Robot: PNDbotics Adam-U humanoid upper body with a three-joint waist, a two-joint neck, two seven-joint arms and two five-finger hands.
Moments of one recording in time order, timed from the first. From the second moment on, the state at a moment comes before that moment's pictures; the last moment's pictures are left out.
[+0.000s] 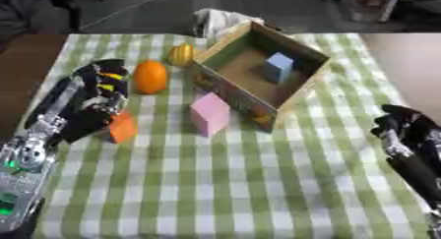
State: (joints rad) left arm -0.18 0.47 -0.06 -1.83 -0.27 0.05 -0.29; right arm -0.01 -0.26 0.15 -1.89 0.18 -0.01 -0.11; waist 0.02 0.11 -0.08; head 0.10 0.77
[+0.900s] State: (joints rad) left arm -0.44 0.84 -0.23 -1.49 -0.57 -0.08 -0.53; right arm 0.00 -0.26 0.16 -1.88 0.18 -0.01 -0.11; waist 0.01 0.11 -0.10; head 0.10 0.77
